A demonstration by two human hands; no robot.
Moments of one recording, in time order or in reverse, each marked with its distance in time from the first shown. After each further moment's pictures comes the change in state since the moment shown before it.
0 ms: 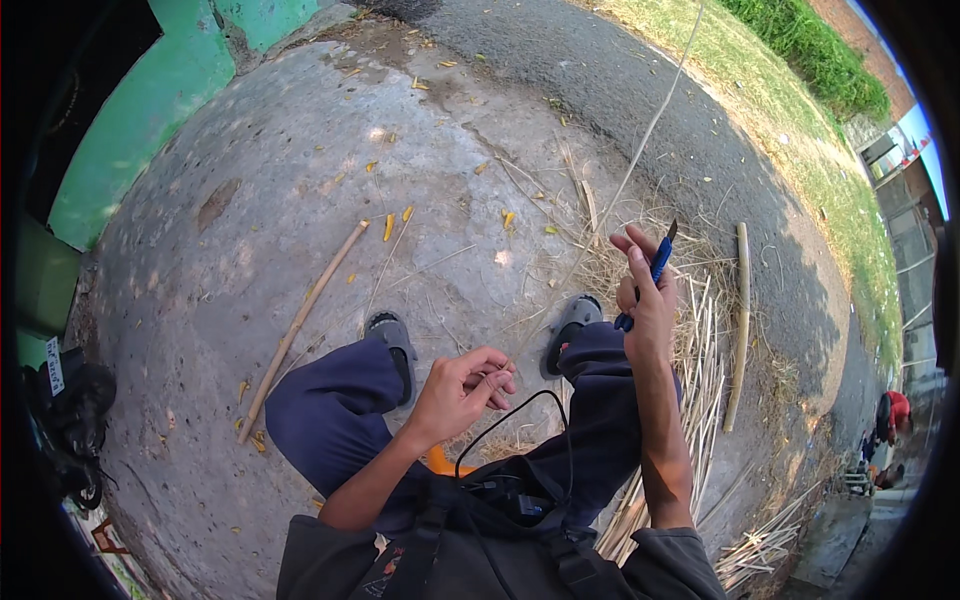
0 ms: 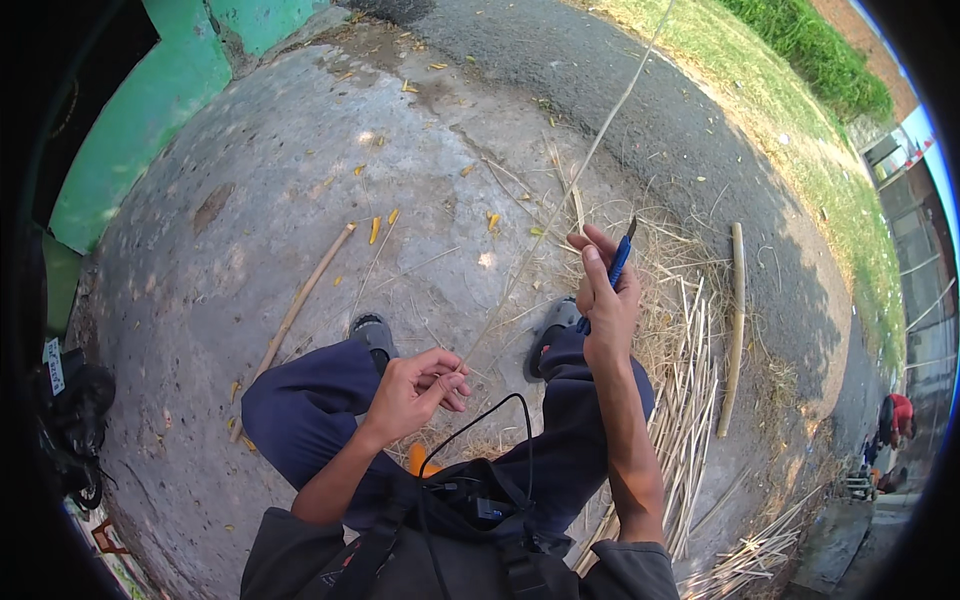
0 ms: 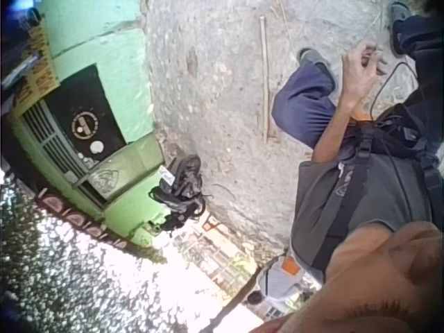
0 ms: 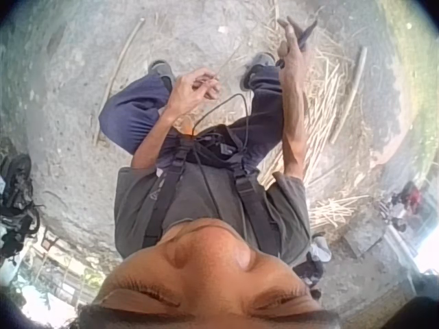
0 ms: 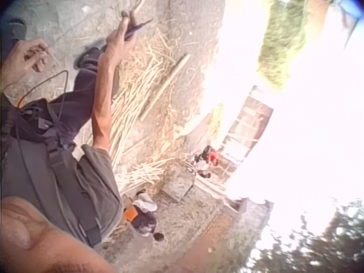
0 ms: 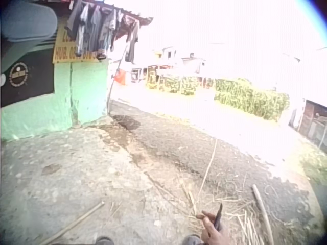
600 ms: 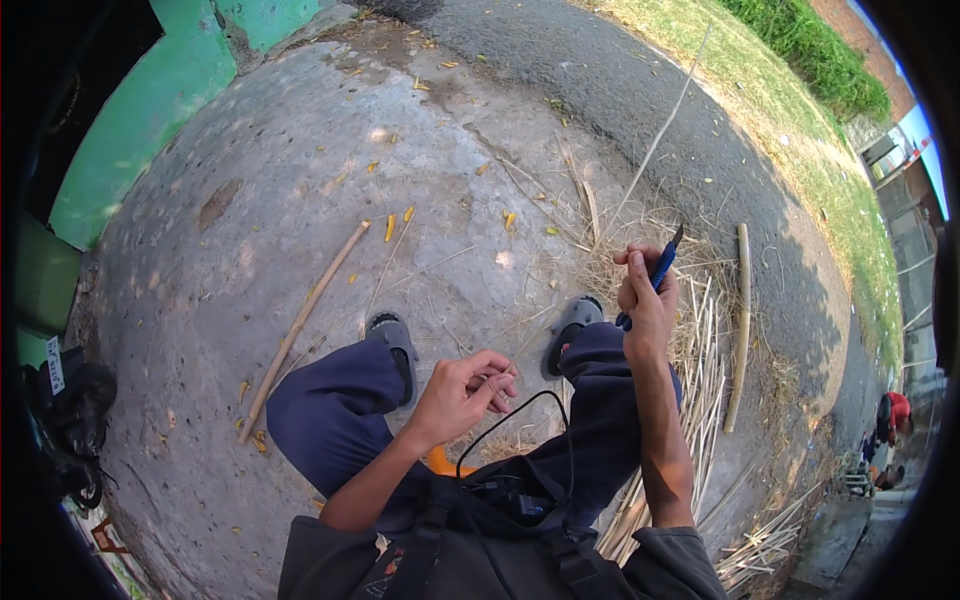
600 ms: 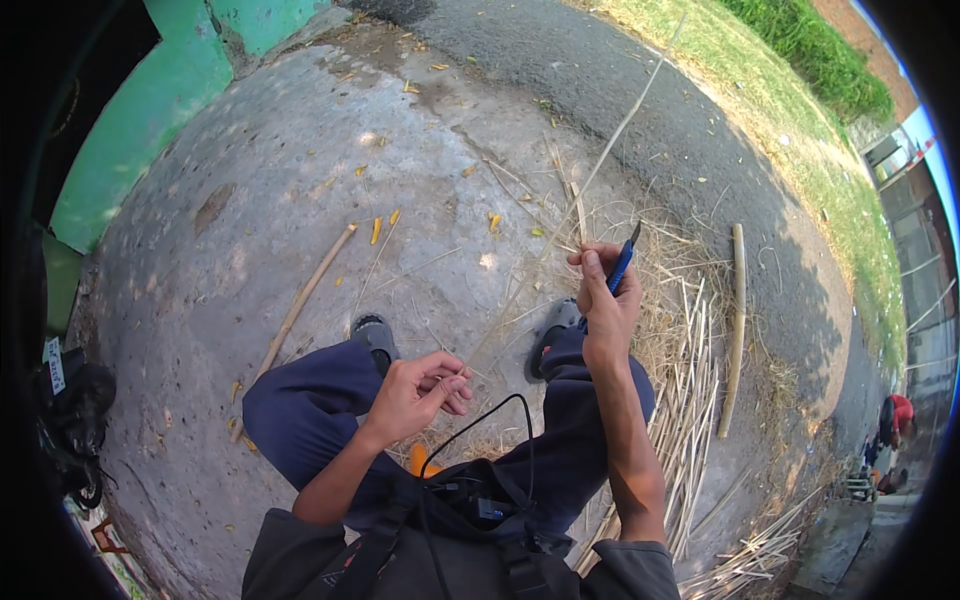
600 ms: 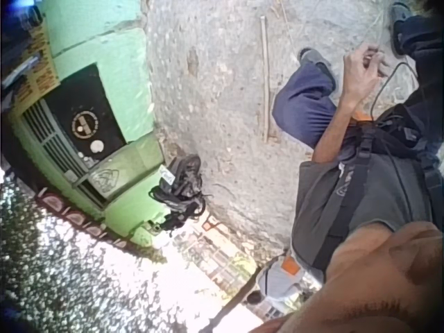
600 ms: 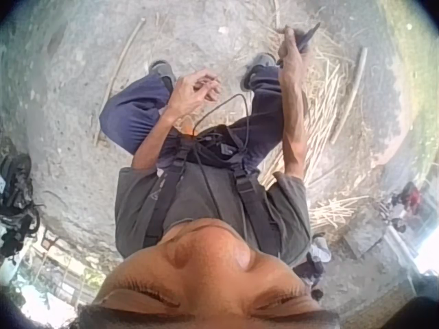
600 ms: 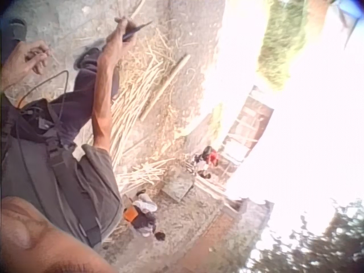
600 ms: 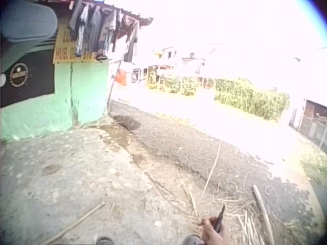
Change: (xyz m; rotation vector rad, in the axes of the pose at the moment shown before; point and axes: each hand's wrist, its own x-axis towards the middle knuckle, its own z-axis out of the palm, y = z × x) left_hand -0.002 0.003 0.001 0.037 -0.016 0.004; right_hand 0.002 0.012 -0.008 -0.026 -0.042 -0.075
